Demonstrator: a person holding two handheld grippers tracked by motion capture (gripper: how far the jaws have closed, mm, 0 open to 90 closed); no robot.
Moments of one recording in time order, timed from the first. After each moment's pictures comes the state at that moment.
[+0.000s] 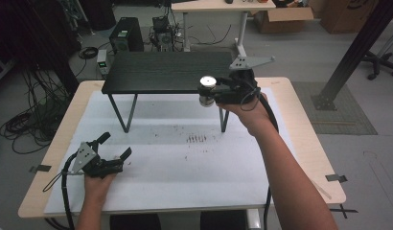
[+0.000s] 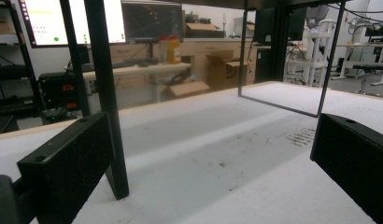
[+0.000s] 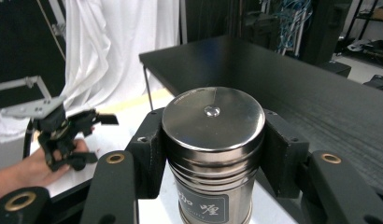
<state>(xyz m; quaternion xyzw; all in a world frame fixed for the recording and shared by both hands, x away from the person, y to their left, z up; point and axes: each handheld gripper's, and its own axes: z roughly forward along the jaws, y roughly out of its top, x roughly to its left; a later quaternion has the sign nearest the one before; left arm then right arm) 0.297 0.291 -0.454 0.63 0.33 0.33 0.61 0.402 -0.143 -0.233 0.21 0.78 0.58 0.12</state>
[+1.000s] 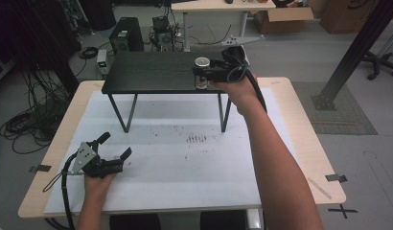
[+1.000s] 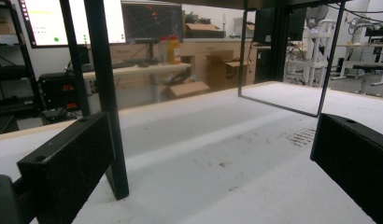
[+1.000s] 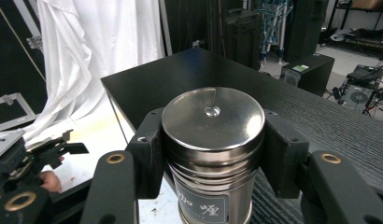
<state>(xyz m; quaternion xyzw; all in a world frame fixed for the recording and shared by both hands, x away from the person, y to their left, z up) 0.297 0.291 -0.454 0.63 0.33 0.34 0.62 0.453 -0.124 -0.217 0.26 0.77 0.57 0.13</state>
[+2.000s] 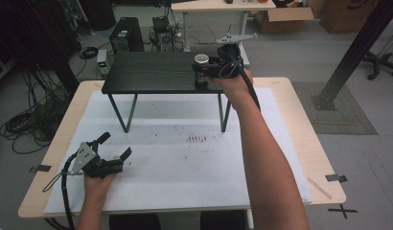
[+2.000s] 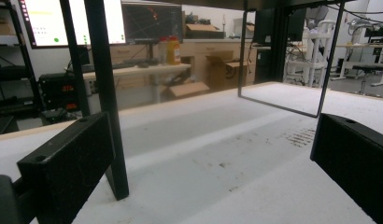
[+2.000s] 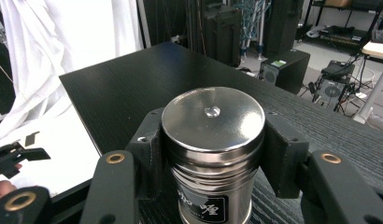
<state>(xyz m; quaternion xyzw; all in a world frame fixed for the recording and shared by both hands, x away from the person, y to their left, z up) 0.297 0.291 -0.454 0.63 0.33 0.34 0.62 0.475 -0.116 -0.226 0.28 0.77 0.55 0.16</state>
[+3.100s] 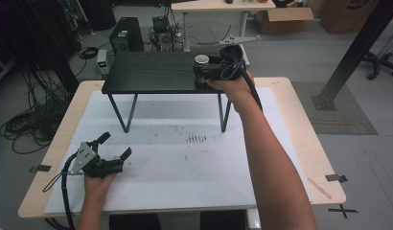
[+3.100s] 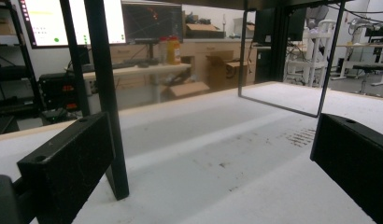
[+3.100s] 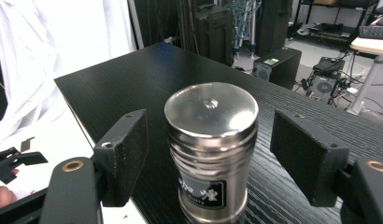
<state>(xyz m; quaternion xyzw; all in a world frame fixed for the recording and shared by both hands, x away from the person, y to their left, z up) 0.297 0.291 -0.454 0.63 0.33 0.34 0.62 0.468 -0.122 -0.227 0.30 0.76 0.55 0.16</state>
